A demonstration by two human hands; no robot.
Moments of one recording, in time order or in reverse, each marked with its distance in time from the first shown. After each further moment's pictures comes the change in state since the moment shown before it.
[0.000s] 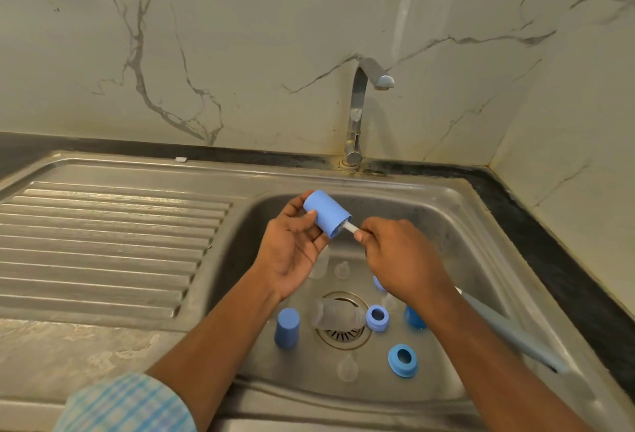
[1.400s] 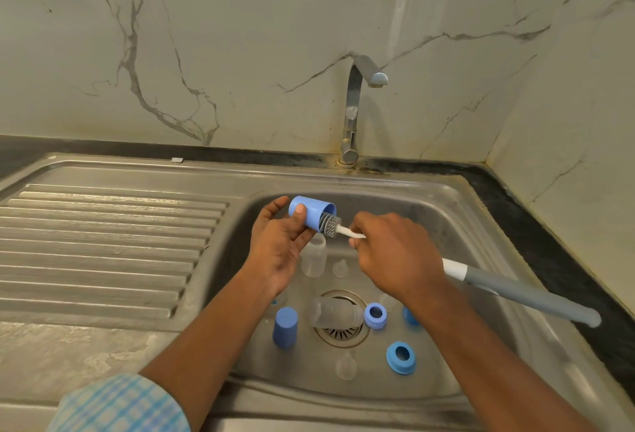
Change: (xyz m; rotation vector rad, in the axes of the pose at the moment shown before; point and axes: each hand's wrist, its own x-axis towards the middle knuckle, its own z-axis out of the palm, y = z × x) left_hand 0.007 0.003 -0.008 0.139 0.245 0.107; right_hand -0.004 -0.009 -0.012 -0.209 -0.005 -0.101
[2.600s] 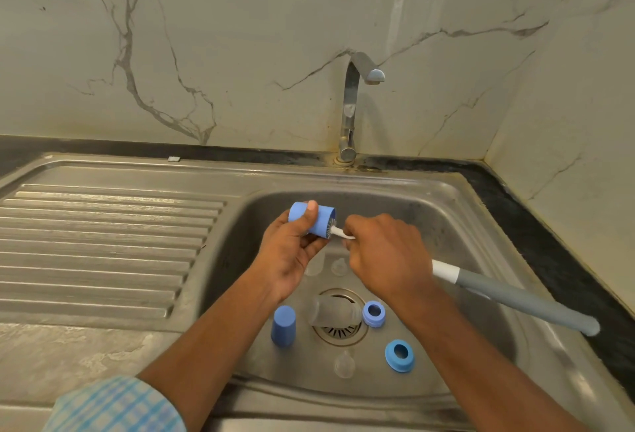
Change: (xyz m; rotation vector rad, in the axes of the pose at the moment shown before) left_hand -0.008 -0.008 0.008 0.075 -0.121 -0.113; right_hand -0.001 -0.008 0.004 -0.057 0.022 0.009
